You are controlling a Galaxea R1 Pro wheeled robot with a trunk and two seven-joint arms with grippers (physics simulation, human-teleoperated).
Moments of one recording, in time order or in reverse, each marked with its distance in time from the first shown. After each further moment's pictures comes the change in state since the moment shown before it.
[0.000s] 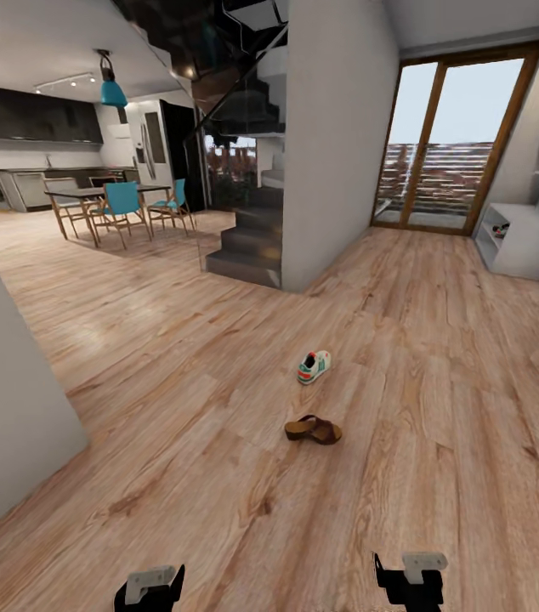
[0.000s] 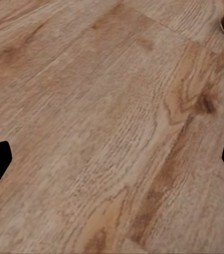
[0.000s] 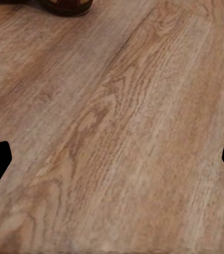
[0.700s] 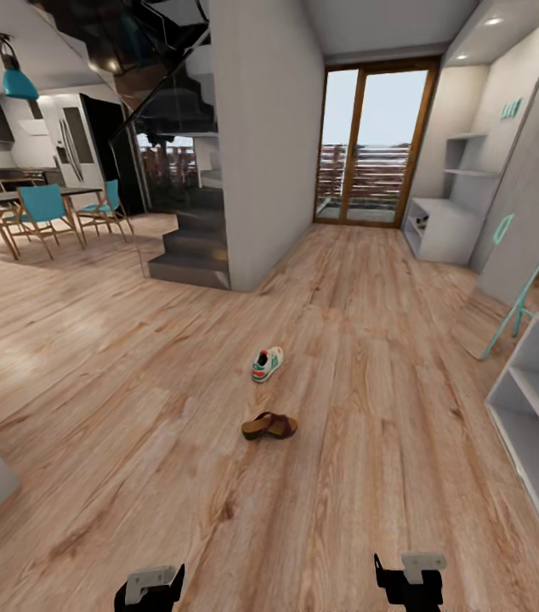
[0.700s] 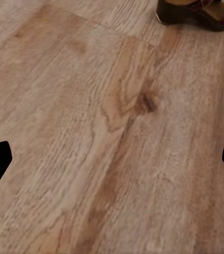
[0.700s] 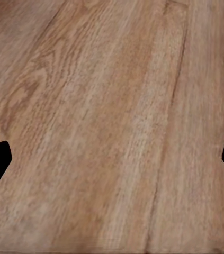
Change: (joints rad) left arm 0.000 0.000 0.000 0.000 0.000 0.000 0.000; right arm 0.000 0.001 0.000 0.000 -0.001 0.001 0.000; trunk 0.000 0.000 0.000
